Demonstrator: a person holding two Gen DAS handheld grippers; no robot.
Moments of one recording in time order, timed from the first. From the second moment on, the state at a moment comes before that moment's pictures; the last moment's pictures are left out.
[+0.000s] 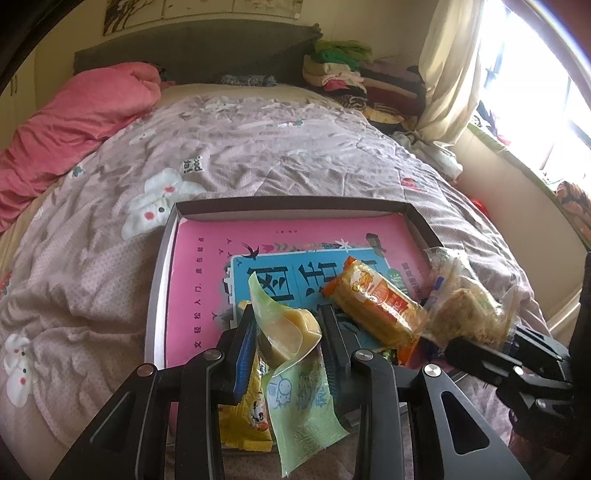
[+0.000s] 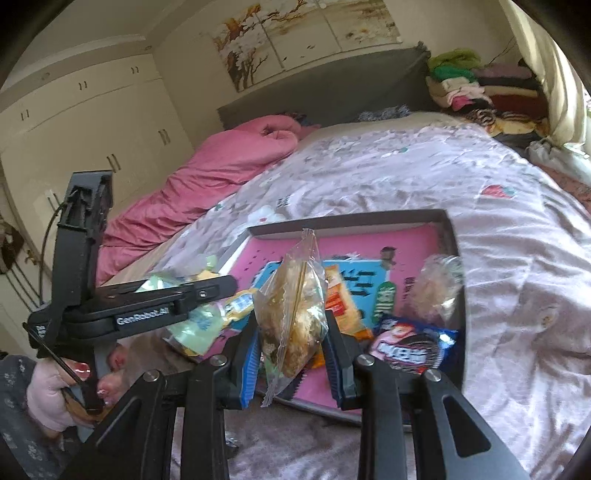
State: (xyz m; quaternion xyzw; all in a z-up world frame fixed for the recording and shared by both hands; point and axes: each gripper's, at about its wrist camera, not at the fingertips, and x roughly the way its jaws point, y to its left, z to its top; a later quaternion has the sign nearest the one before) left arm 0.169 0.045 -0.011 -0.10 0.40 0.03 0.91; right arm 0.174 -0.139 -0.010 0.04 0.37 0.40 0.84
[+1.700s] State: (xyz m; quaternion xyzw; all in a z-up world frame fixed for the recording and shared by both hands) left arm 0.107 0.095 0.014 -0.14 0.39 0.07 0.91; right arm 0.139 -0.149 0.012 0.04 0.35 0.42 0.84
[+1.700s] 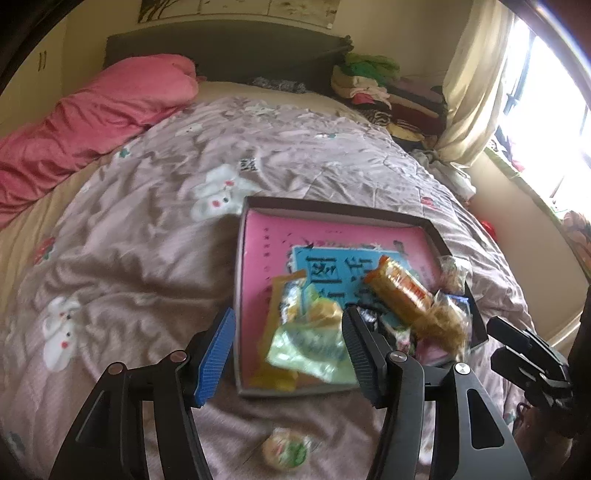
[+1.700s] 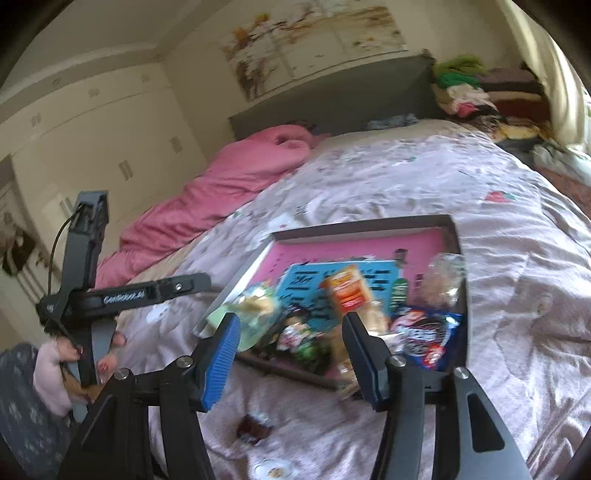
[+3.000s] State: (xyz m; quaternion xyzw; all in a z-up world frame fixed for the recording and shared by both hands) left arm 0.066 0.057 -0.051 -0.06 0.49 0.00 0.87; right arm 0.080 -0.099 -0.042 -0.16 0.40 0.49 0.76
